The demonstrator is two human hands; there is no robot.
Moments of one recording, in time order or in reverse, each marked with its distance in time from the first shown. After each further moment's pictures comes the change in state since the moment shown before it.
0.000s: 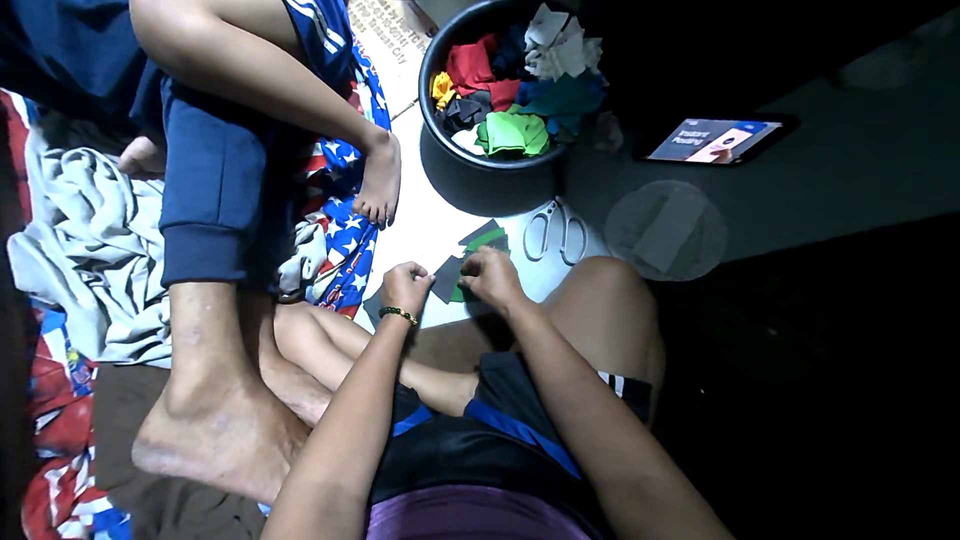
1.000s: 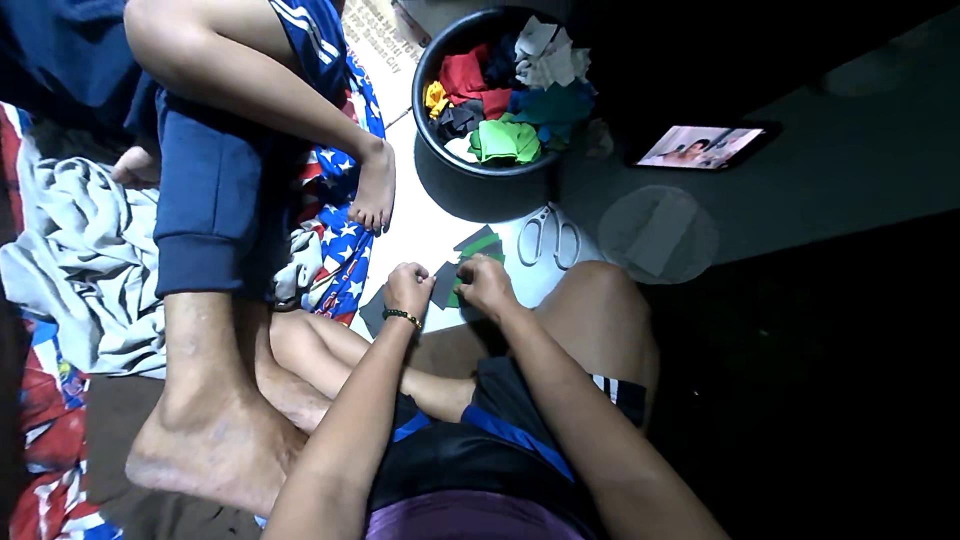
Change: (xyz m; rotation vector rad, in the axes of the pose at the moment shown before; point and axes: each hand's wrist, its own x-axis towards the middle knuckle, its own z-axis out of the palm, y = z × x) left_hand 0.003 0.012 0.008 0.090 0.015 0.055; right_hand -0.003 -0.001 0.004 -0.022 0.018 0.008
